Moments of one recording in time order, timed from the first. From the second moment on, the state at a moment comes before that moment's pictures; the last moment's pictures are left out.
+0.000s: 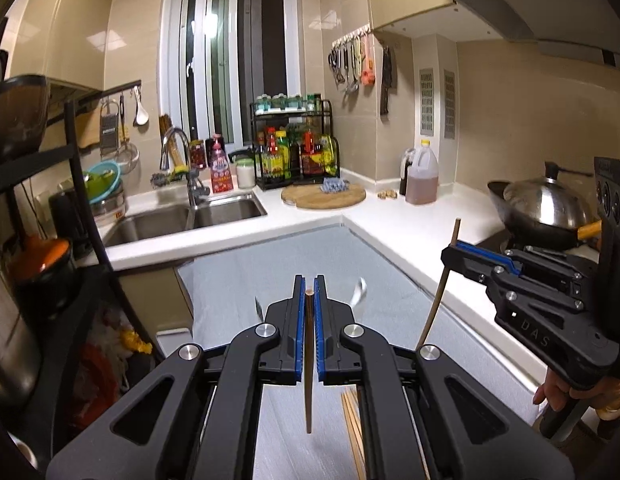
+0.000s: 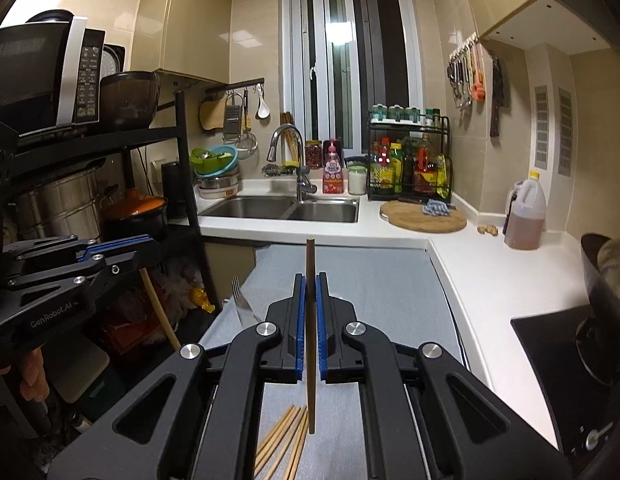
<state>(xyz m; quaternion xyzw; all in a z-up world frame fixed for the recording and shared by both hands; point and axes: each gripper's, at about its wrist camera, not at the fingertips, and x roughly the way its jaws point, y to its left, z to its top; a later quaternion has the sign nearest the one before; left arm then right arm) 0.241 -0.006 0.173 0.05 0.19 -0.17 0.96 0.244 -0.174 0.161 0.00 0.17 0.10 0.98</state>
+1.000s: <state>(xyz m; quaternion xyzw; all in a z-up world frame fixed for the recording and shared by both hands) 0.351 -0.017 0.206 0.03 0.15 -0.18 0.97 0.350 -0.156 0.195 0.00 0.14 0.11 0.98</state>
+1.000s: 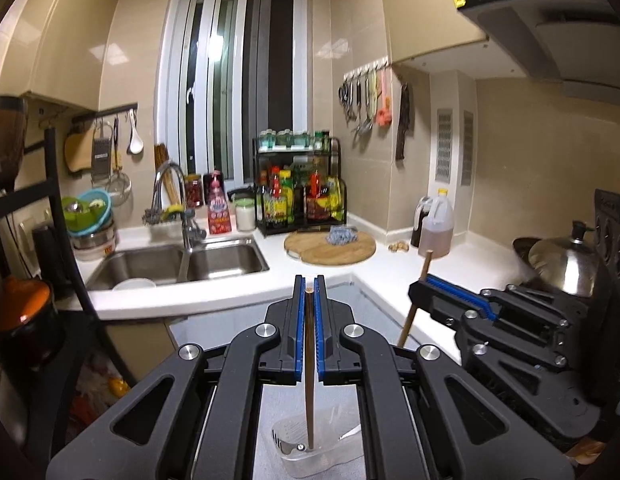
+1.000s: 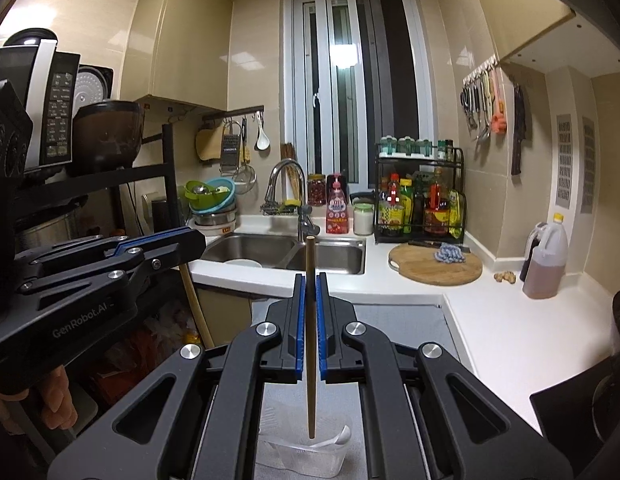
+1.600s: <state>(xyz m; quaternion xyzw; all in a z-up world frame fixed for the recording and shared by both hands) 0.366 -0.010 0.148 0.03 0.20 -0.14 0.97 0.352 -0.157 0.142 0.01 0.18 0.09 0.98</state>
